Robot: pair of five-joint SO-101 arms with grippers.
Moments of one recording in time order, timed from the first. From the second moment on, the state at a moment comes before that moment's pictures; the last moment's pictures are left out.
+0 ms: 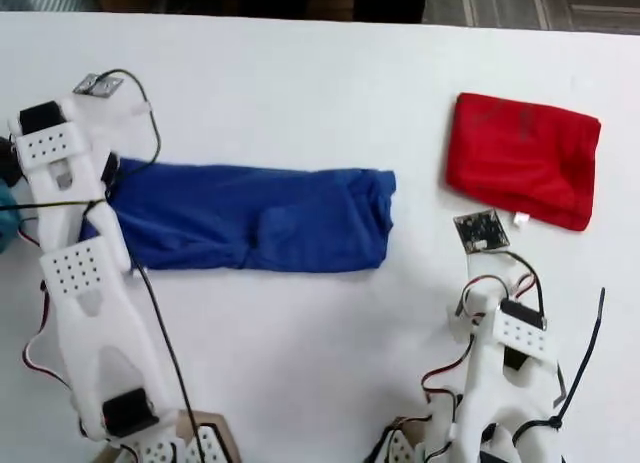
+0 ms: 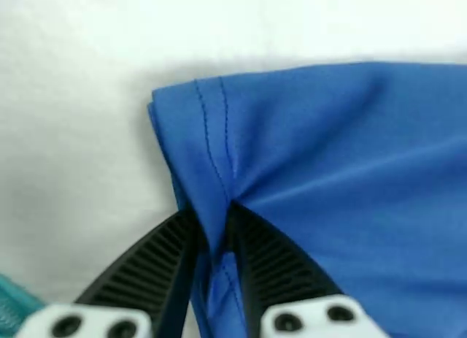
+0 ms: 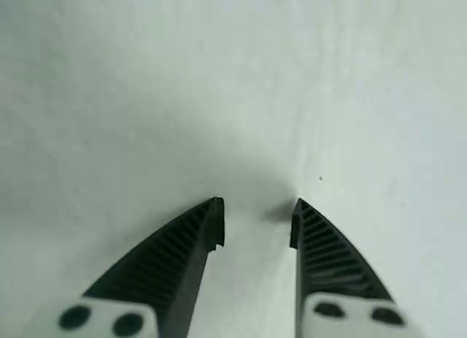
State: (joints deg) left arm -29.8 70.0 -75.2 100.6 -29.2; right arm 20.0 -36.8 75.6 40.6 37.0
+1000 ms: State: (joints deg) left arm -37.5 67.9 -75.1 101.1 -23.7; right arm 20.0 -36.8 75.6 40.6 37.0
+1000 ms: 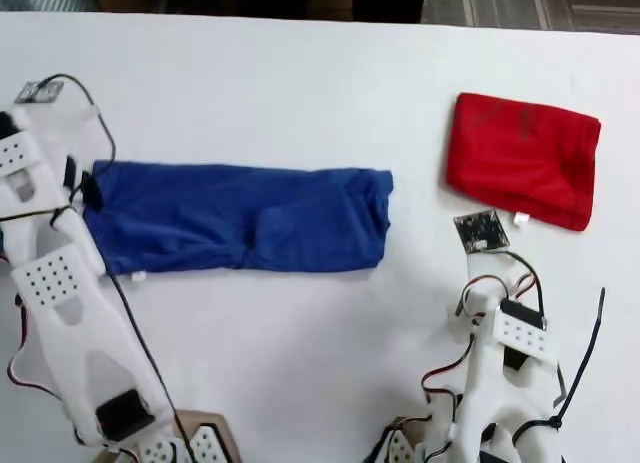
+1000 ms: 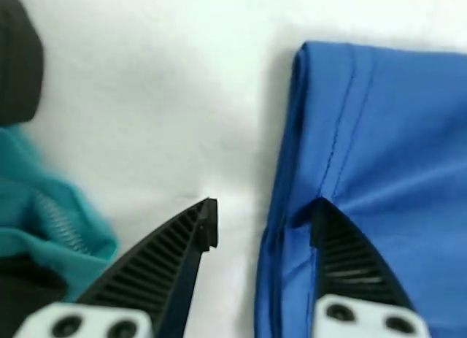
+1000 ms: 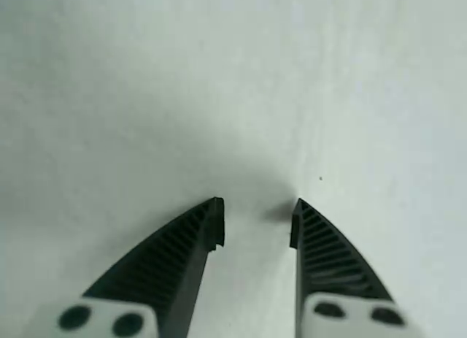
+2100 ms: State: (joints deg) left arm -34.5 66.6 -71.0 101.5 -27.8; right arm 20.0 -36.8 75.6 40.6 37.0
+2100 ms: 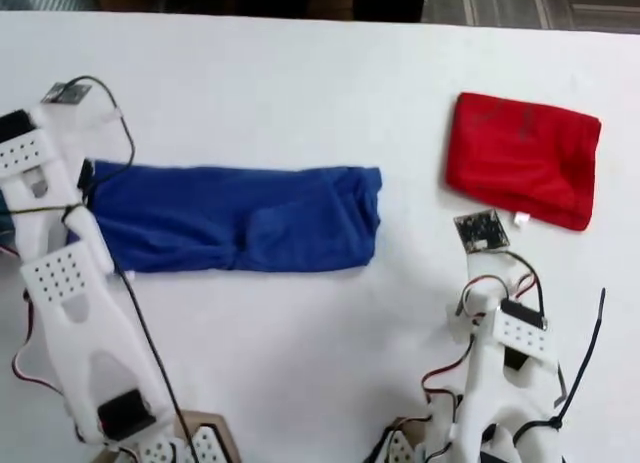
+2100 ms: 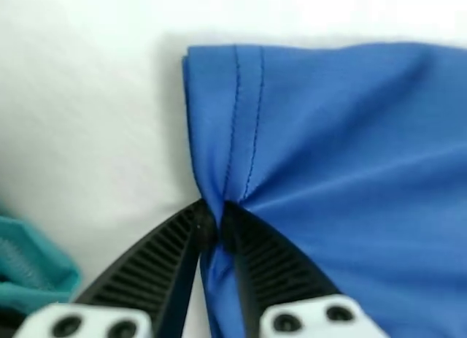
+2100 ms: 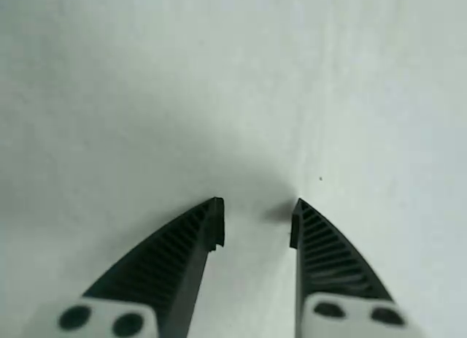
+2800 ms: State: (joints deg) left arm 0.1 24.9 -40.7 101.5 -21.7; right arm 20.0 -36.8 75.6 40.6 36.7
